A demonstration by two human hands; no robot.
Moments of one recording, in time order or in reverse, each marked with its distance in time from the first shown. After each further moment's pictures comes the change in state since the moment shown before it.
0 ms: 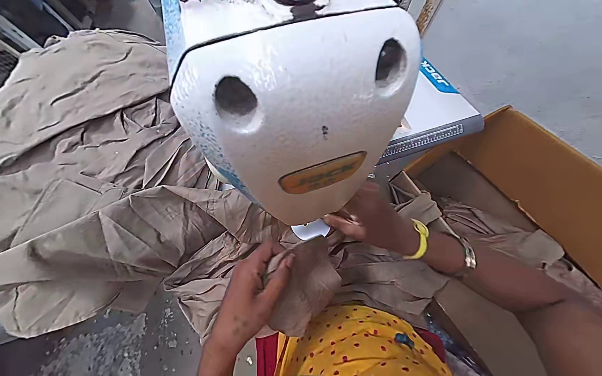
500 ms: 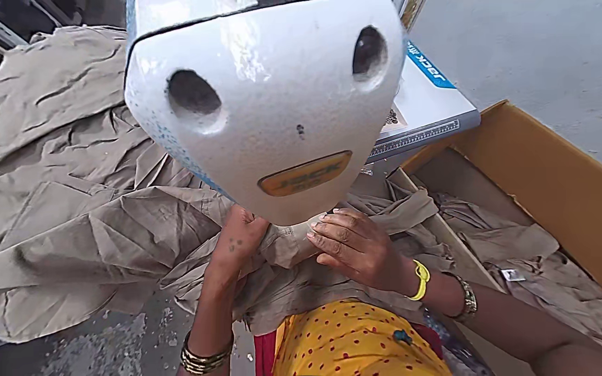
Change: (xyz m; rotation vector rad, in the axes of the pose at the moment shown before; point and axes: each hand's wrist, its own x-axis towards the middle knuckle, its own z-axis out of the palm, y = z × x) left_hand 0.072 0.010 -0.007 0.005 0.131 -0.327; right_hand -0.063 -0.028 0.019 -0.129 0.025 -0.022
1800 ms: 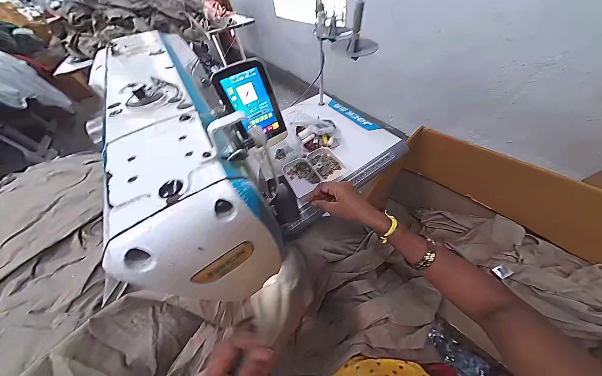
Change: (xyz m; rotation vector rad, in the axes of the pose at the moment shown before) left_hand -0.054 -0.074 0.001 -0.279 -0.217 0.589; right_hand 0.055 0.121 -0.057 0.373 -0.121 0.776
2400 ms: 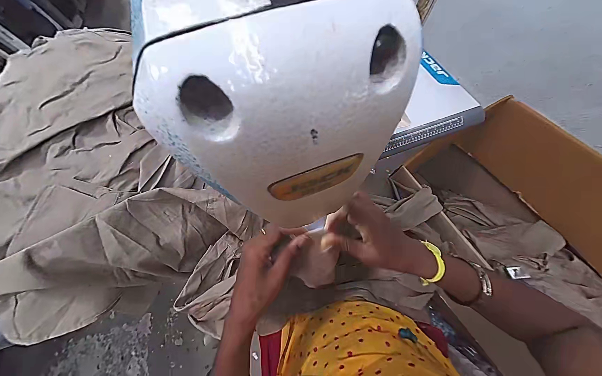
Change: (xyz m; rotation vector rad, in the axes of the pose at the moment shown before) left_hand 0.039 0.023 0.020 0.205 0.099 -0.112; right_hand -0.074 -0.038 0.073 0.056 -0.166 -0.447
